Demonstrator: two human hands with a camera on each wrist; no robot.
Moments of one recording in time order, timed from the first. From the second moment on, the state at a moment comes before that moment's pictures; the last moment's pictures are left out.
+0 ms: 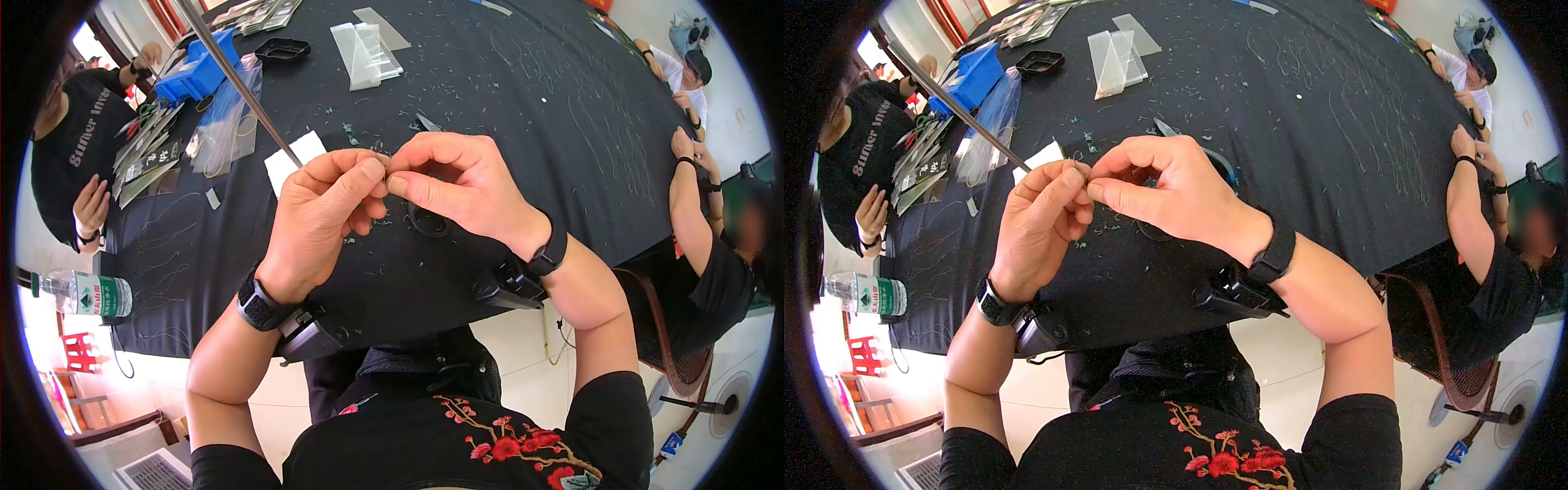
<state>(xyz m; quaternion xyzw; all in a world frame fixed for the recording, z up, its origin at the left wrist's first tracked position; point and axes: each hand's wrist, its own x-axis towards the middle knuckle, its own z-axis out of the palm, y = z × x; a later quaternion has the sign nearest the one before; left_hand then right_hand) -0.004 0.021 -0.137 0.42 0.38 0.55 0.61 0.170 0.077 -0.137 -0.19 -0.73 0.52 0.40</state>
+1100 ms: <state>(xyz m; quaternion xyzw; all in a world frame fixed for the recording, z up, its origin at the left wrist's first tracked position) -0.001 0.023 -0.133 0.47 0.48 0.47 0.57 0.180 0.084 -0.125 -0.15 -0.89 0.18 0.40</state>
